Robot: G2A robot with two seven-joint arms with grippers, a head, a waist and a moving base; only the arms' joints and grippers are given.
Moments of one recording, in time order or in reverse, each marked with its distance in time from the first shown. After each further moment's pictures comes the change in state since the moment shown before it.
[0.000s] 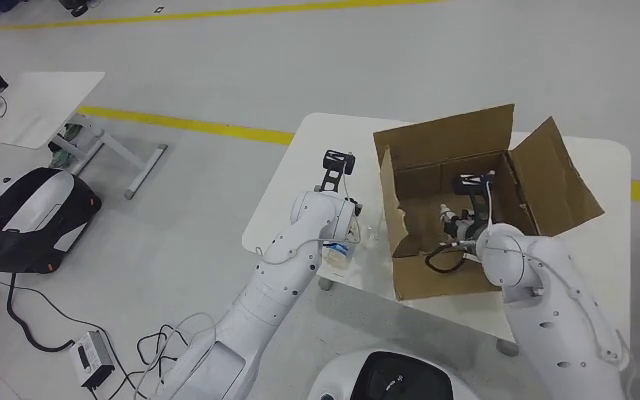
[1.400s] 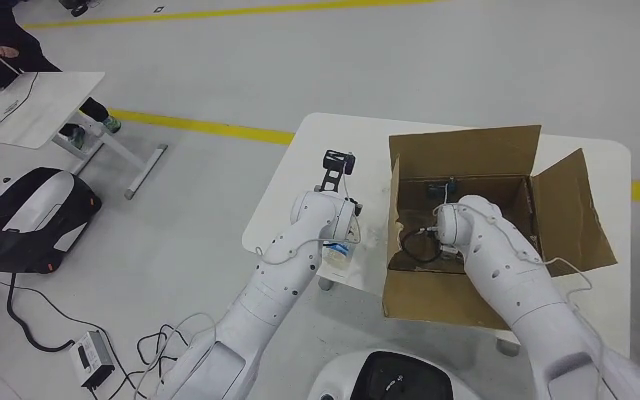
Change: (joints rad) left arm 0.000 0.000 0.000 0.000 0.000 0.000 0.000; right arm 0.472 -0.242 -0.501 0.947 0.286 0.068 -0.069
